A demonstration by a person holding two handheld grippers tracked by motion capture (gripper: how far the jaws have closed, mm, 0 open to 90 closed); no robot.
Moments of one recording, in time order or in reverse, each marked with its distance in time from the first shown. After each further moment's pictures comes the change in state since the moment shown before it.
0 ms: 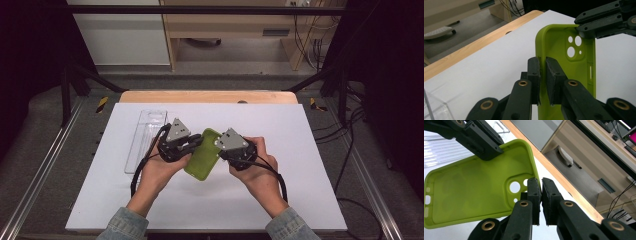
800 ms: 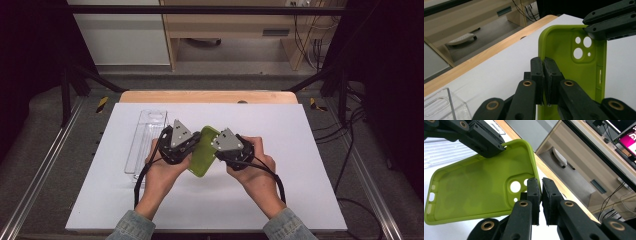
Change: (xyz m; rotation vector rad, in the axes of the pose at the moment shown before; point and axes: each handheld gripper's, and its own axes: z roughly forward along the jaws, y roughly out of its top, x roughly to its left) left arm -0.012 -0.001 0.000 -0.044 0.145 0.033; right arm 0.005 0.007 -0.001 -0.001 -0.047 -0.019
